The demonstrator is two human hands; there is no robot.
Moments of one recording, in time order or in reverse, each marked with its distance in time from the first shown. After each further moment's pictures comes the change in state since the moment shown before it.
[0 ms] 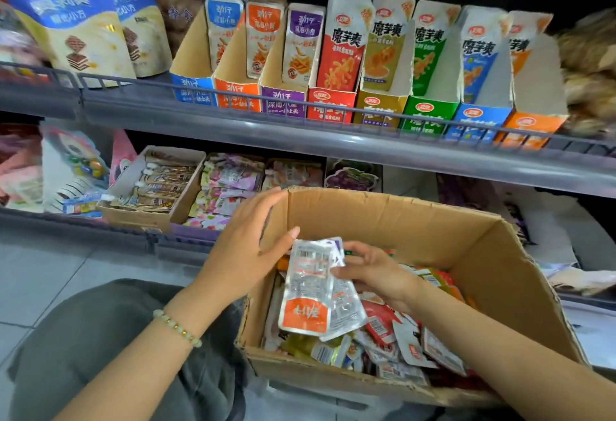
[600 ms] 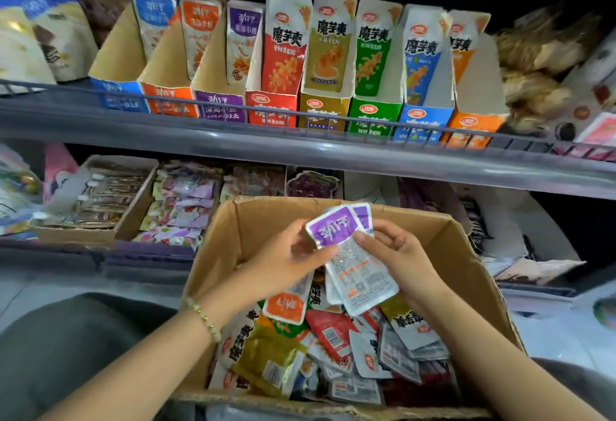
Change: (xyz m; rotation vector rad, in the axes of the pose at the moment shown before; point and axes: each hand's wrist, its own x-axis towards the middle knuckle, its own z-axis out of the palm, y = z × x) left_hand 0.048 0.056 0.081 -0.394 -0.414 -0.190; right_hand -0.046 -0.017 -0.071 0.203 0.315 -0.361
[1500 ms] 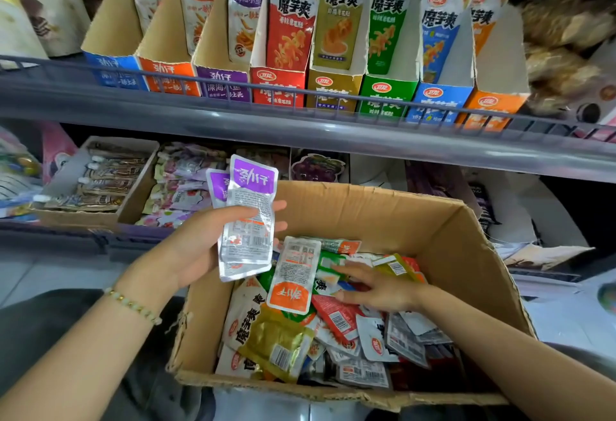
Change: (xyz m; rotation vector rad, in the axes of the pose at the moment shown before) left_hand -0.028 -0.009 -0.067 -0.723 0.009 -0.151; right_hand 0.022 0.069 -0.016 -1.007 -0.647 0.399
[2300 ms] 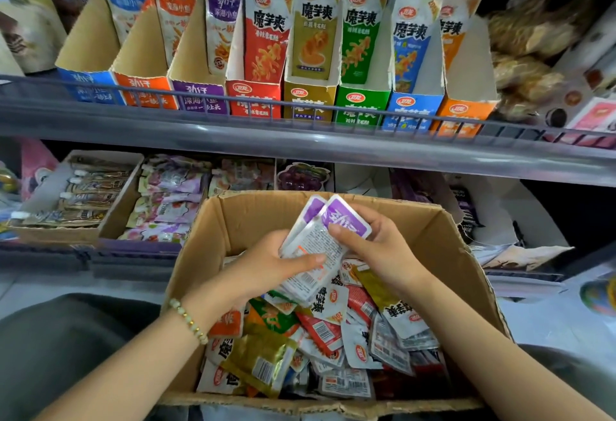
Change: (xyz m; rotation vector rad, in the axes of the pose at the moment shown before) left_hand 0.027 -0.033 0.064 0.472 -0.119 0.062; right_hand -0.048 -0.058 -0.027 0.793 0.617 -0.506
